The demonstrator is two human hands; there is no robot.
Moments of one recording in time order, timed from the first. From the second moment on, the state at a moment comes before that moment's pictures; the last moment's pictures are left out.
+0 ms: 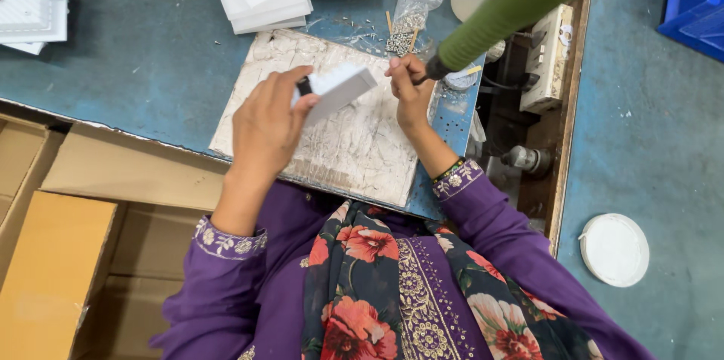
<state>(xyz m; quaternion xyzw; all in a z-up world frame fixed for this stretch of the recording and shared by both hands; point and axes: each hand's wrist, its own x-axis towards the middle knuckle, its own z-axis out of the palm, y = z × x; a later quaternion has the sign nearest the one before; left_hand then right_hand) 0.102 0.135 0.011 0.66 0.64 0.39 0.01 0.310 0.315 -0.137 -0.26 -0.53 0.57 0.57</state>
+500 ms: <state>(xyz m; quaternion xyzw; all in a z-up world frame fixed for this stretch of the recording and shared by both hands) 0.067 0.103 -0.093 0.42 0.65 0.63 0.11 0.245 0.332 -0.135 -0.32 -0.38 0.65 0.58</state>
